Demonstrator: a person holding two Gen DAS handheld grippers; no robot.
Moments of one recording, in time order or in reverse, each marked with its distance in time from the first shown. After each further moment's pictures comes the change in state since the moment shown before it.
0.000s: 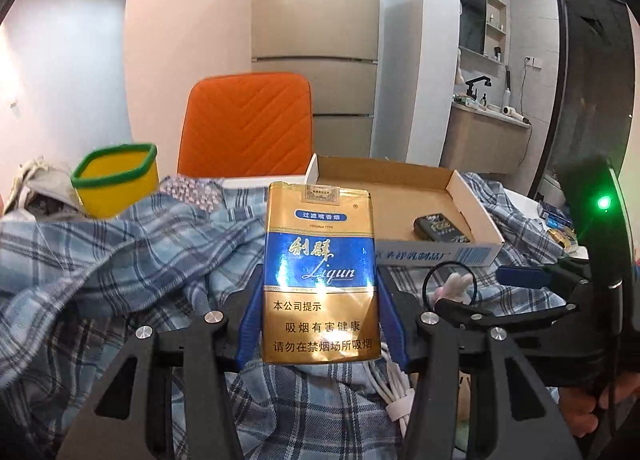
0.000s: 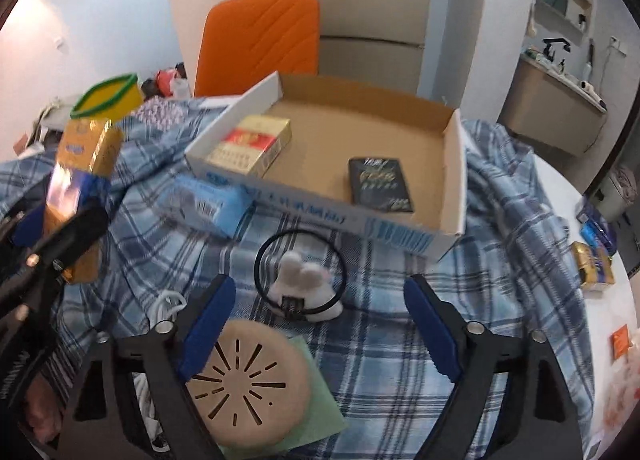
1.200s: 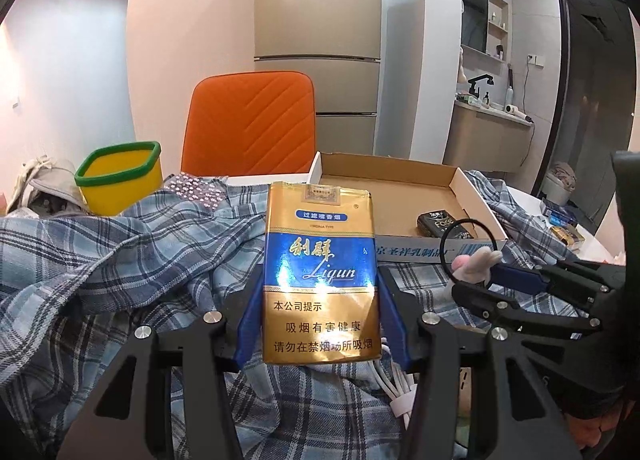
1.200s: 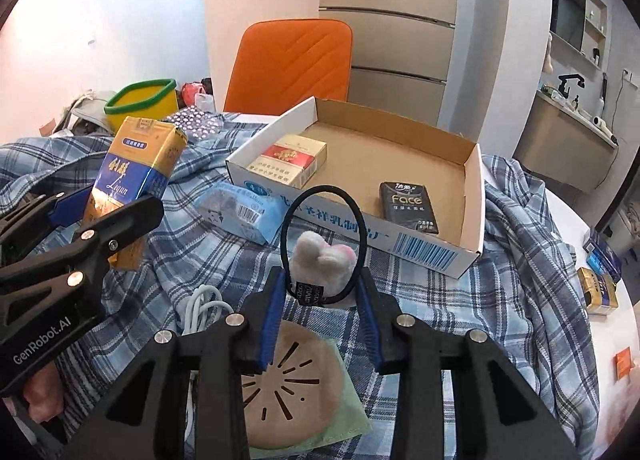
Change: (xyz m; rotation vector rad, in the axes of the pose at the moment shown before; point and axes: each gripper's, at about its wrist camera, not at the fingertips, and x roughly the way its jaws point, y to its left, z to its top) left arm -0.006 -0.001 -0.004 0.019 -0.014 0.018; right arm -0.030 0.013 -0.014 -0.064 -0.153 0.034
